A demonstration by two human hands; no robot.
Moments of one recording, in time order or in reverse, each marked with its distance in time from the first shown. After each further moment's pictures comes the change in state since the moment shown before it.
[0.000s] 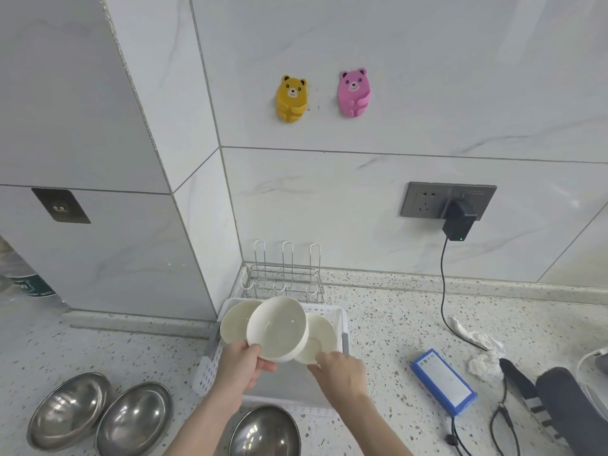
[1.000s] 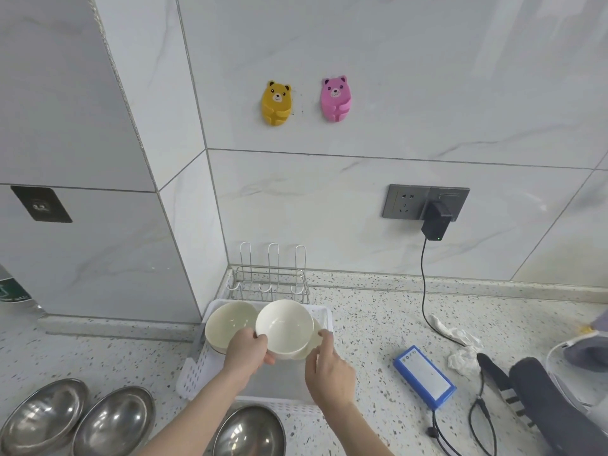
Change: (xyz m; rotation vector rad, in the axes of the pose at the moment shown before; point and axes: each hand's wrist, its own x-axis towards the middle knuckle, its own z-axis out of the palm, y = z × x) left_hand 0.035 -0.003 0.036 0.348 -0.018 0.036; right_hand -0.018 -0.002 0.006 0.319 0.381 0.144
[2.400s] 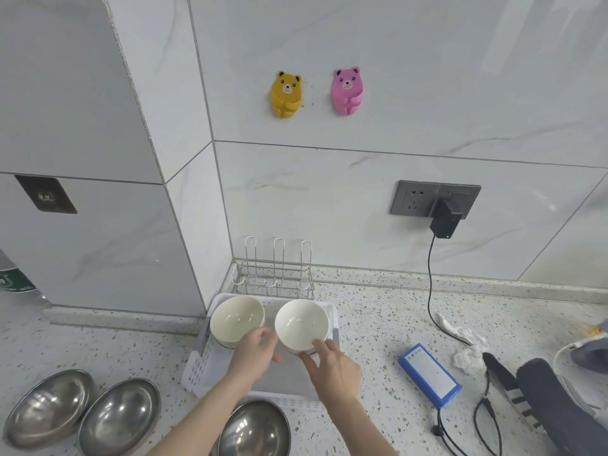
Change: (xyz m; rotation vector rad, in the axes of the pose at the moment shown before) left_hand -0.004 -0.017 0.003 -0.046 -0.030 0.074; right_hand 0.001 0.000 0.000 -0.162 0.062 -0.111
